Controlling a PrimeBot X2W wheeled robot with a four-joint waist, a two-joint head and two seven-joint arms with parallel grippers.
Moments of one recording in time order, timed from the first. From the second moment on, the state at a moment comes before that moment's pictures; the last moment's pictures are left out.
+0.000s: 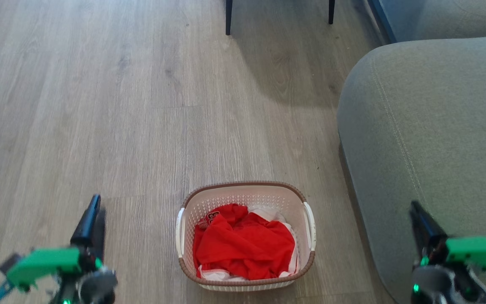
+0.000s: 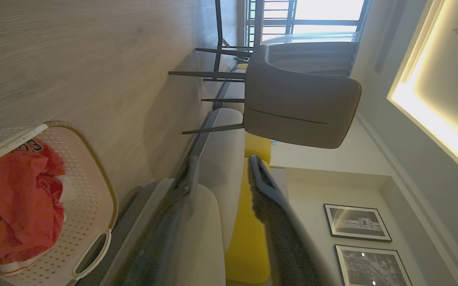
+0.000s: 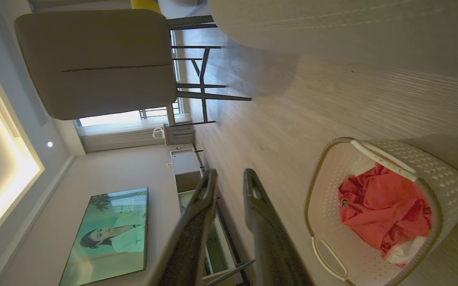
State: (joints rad) left arm -0.04 0.05 0.08 0.29 -1.61 -0.12 0.11; right arm -0.05 -0.04 -0.13 0.29 1.62 0.13 0.10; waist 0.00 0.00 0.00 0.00
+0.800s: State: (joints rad) left arm 0.04 0.04 0.04 0.29 -1.50 -0.10 0.05; right arm 0.01 -0.03 -0.12 0.32 1.50 0.13 0.05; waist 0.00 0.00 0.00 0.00
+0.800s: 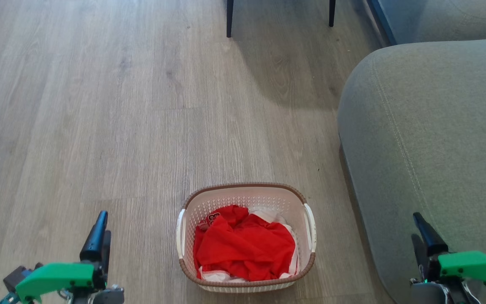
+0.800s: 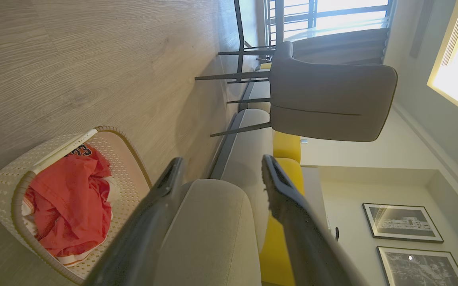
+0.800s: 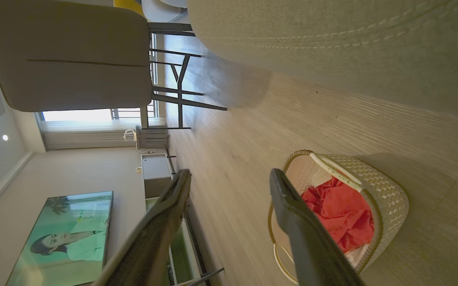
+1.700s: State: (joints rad) left arm 0.04 0.04 -0.04 0.20 -1.05 -0.04 -0.02; right arm 0.01 -0.03 -0.06 0.22 1.10 0.13 -0.02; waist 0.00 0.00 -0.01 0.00
